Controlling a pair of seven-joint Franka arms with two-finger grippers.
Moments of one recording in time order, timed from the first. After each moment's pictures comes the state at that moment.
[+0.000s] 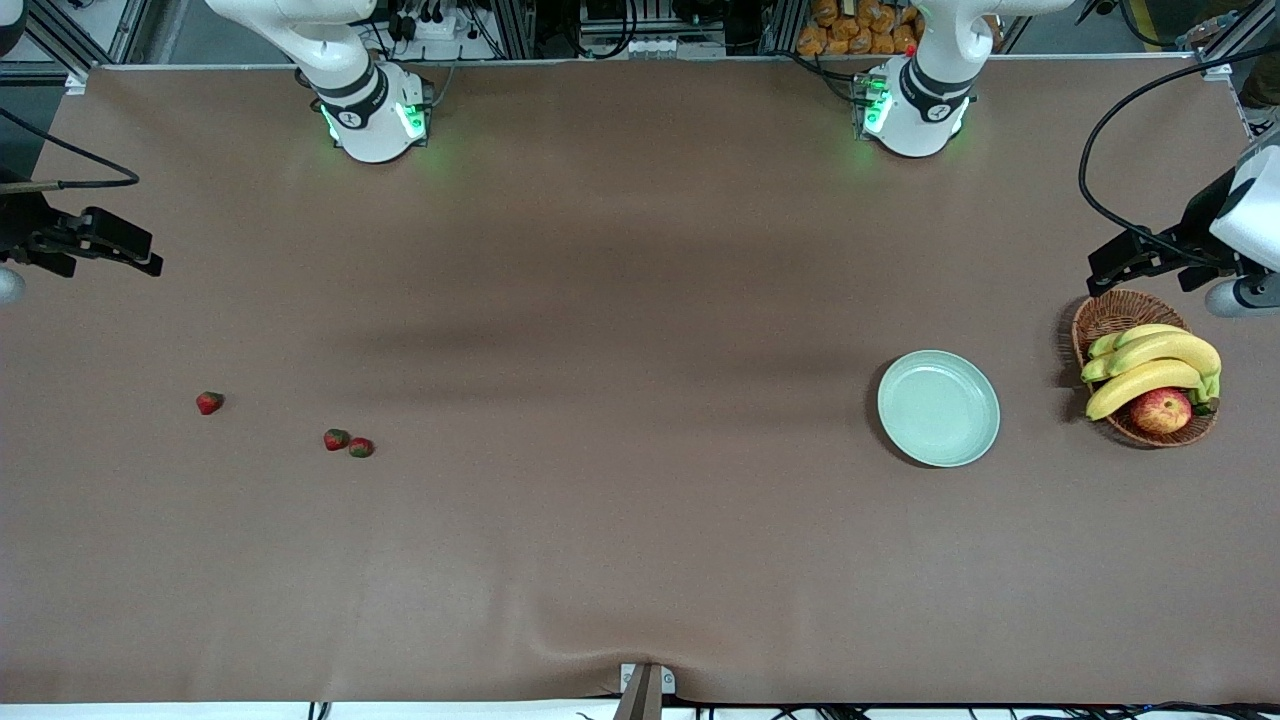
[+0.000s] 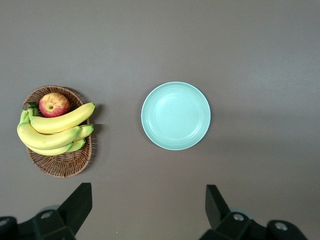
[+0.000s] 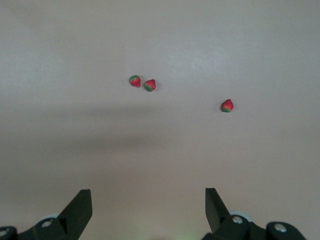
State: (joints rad) left arm -0.05 0.03 0.00 -1.57 0.03 1.61 -0.10; right arm -0.02 0.03 -0.02 -1.53 0.02 1.49 -0.03
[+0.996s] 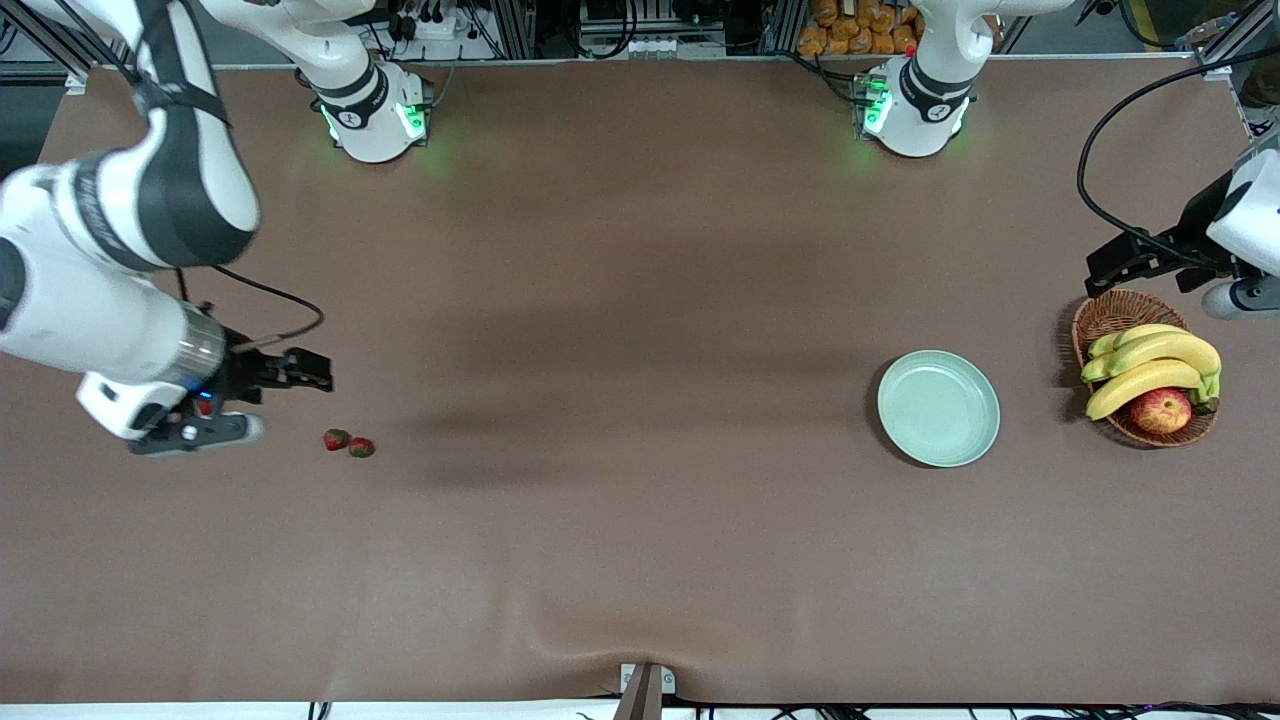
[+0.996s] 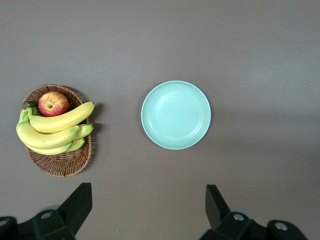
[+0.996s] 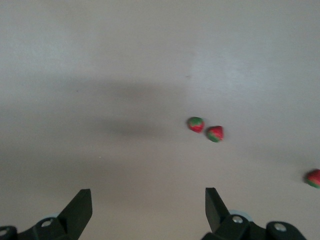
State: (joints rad) left arm -0.05 0.03 0.00 -1.58 0.03 1.61 -0.10; right arm 0.16 0.35 -0.01 -1.54 0.10 1.81 -0.03
